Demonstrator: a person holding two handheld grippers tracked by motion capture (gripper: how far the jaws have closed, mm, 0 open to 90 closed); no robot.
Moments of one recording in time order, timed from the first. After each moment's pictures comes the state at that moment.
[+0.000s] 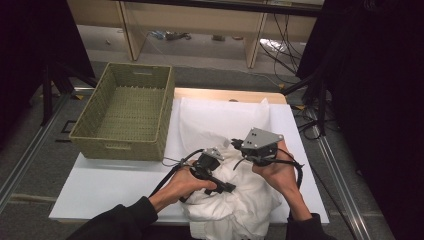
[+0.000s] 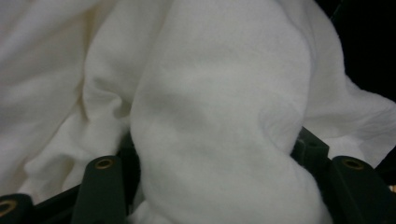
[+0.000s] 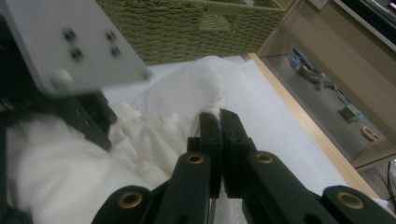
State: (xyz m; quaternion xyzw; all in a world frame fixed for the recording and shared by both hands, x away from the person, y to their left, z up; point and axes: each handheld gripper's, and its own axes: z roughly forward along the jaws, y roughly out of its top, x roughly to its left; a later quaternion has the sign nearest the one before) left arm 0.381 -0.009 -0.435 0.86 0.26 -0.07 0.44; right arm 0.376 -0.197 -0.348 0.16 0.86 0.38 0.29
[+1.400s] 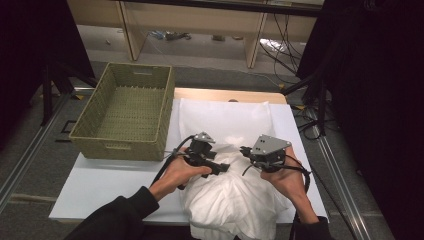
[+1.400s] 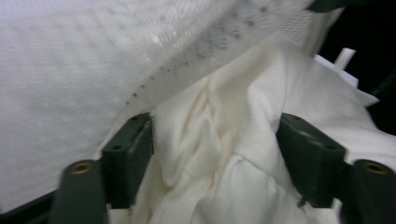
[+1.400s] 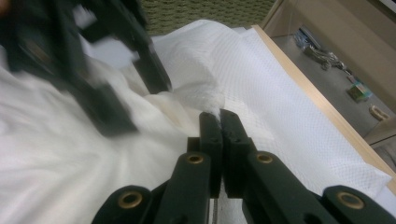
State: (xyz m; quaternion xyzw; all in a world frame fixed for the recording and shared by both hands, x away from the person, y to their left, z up) left arm 0.406 0.014 -0.419 0.83 0.33 0.00 0.46; right arm 0.370 -0.220 -0.365 0.18 0.87 0.36 0.27
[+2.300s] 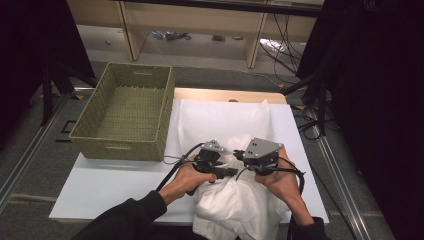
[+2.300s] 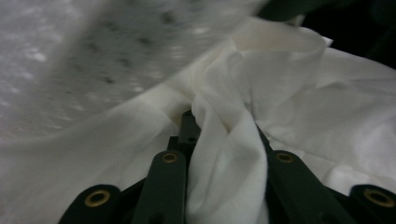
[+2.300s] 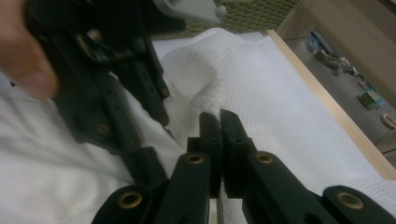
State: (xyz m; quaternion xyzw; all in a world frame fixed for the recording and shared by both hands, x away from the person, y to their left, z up) left arm 0.408 -0.020 -0.450 0.82 0.27 -0.04 0.50; right arm 0.365 -0.204 -0.367 0.16 0.88 0.36 0.26
